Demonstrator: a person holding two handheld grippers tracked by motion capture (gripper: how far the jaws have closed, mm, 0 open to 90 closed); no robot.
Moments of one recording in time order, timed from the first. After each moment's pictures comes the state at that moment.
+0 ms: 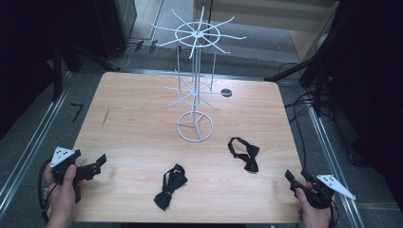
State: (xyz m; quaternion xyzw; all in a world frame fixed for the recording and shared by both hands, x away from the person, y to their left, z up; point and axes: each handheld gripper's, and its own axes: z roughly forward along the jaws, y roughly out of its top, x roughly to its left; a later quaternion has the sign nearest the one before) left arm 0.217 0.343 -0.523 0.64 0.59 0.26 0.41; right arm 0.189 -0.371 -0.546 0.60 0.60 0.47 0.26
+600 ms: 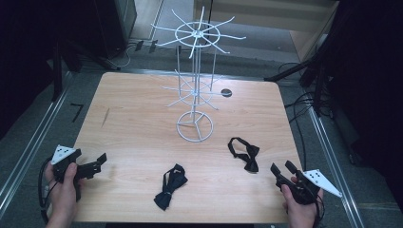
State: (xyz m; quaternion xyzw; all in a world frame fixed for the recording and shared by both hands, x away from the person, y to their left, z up) left arm 0.222 0.343 -0.523 0.65 0.60 0.25 0.40; right arm 0.193 -0.315 -0.518 0.54 0.61 0.51 0.27
